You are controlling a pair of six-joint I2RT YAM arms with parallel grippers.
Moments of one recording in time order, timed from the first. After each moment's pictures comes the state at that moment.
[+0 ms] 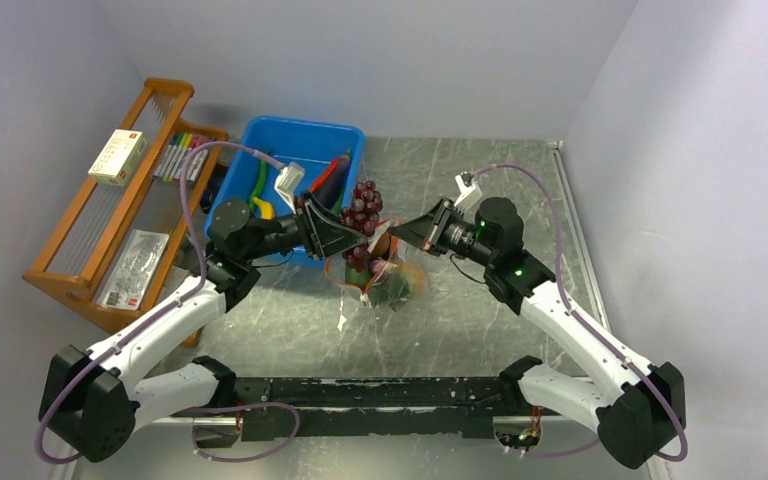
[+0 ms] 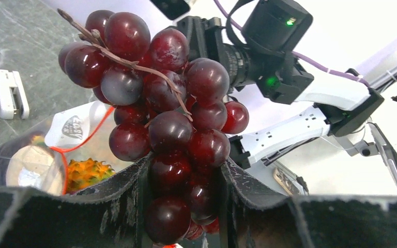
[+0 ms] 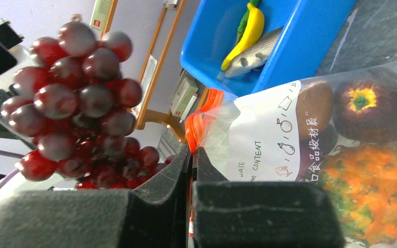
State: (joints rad) left arm -0.54 1.07 0.72 0.53 0.75 -0.75; right arm 0.52 1.02 0.78 0.05 -0.39 0.90
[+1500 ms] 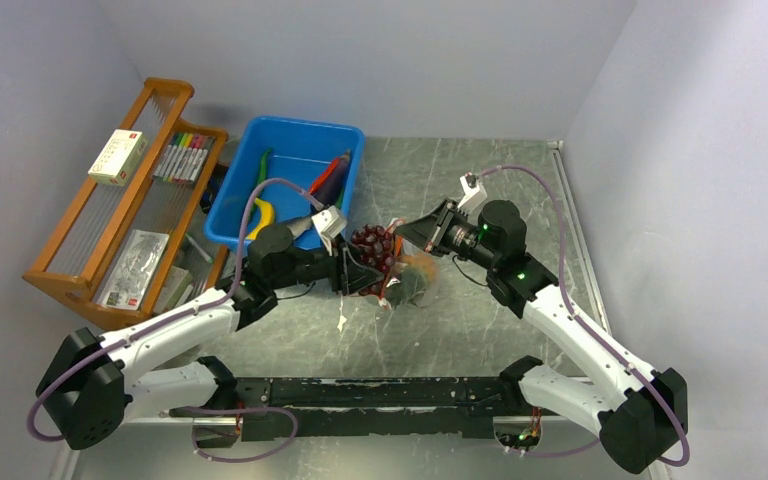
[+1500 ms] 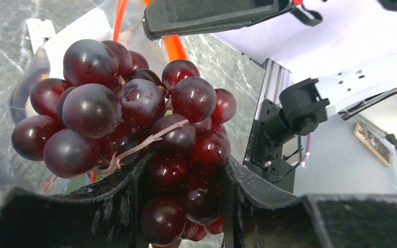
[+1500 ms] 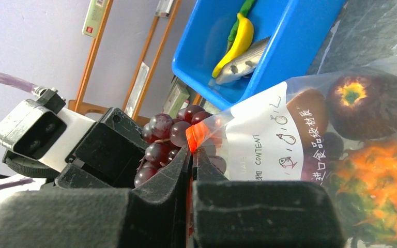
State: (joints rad) left arm -0.77 1.10 0.61 0.39 0.50 -0.37; right arm 0.52 0.99 0.76 0.04 -0.35 0.88
